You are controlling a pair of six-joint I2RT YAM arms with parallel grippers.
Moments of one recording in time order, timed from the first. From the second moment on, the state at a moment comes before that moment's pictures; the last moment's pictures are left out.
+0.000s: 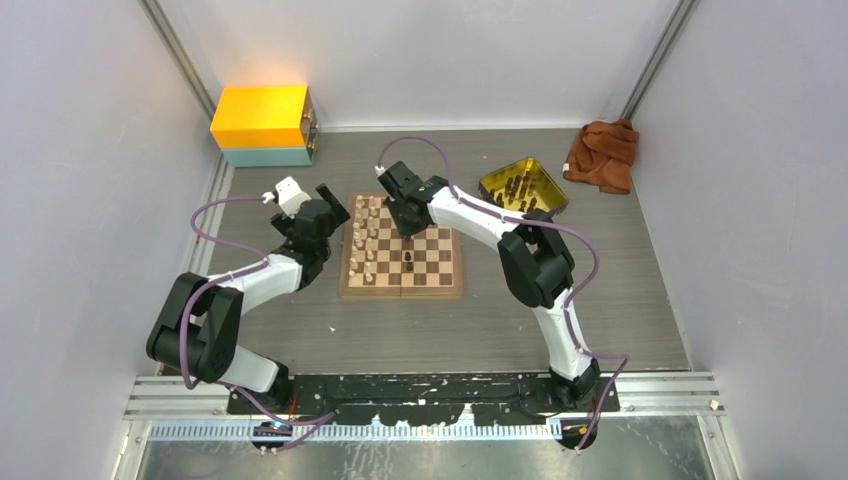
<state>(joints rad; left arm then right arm) -0.37 1.45 0.65 0.38 -0.61 -0.65 0.76 2.15 1.76 -0.64 0.14 0.24</state>
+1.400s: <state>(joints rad) -0.37 1.45 0.65 0.38 -0.62 -0.65 0.63 2.11 1.72 -0.64 0.17 0.29</state>
